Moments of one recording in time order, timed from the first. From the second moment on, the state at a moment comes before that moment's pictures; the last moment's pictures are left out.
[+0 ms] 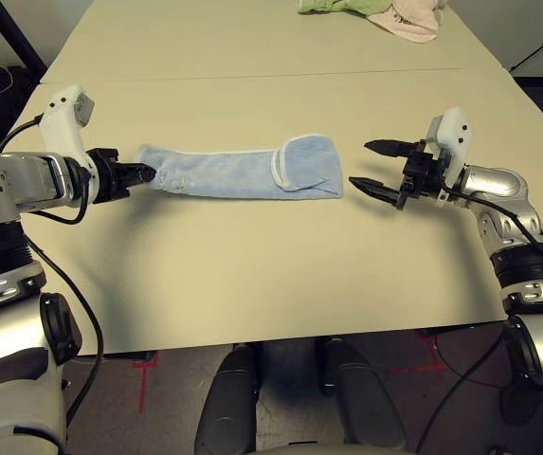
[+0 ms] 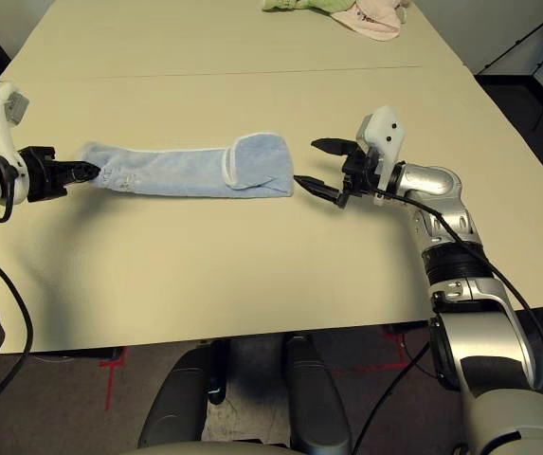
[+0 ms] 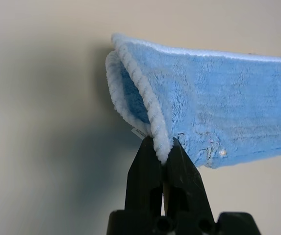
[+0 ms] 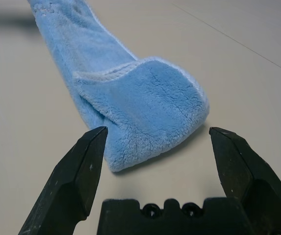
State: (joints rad) left arm -0.86 0.77 0.37 0.18 -0.66 1.56 -0.24; right arm -0.77 -0.50 -0.01 0.62 0.22 -0.11 1.11
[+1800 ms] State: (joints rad) left arm -1.22 0.36 0.00 0.34 -0.56 1.37 -0.49; right arm -0.82 -0.49 -0.01 0.71 0.20 -0.14 1.13
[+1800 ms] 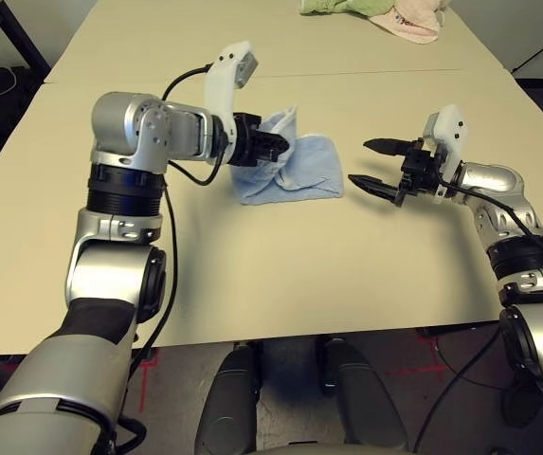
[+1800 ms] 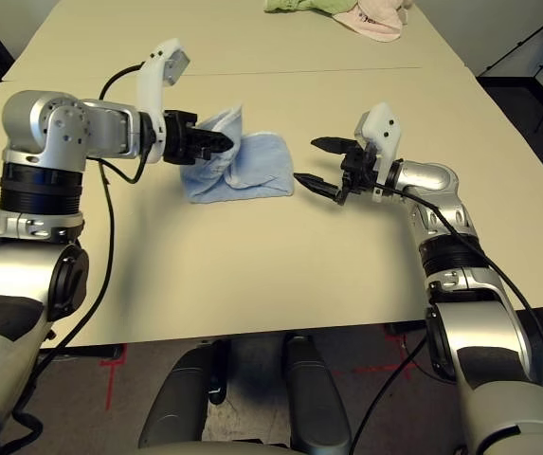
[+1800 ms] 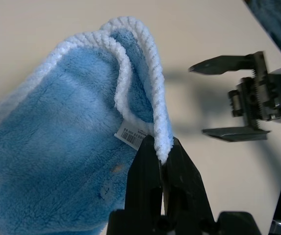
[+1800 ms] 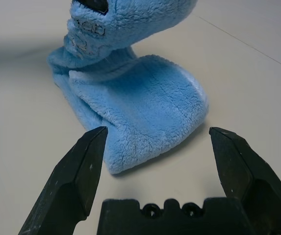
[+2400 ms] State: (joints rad) left arm -1.22 0.39 -0.25 0.33 -0.38 1.21 -0.62; right arm -0.82 -0.48 -0.01 0.71 0.20 -0.15 1.13
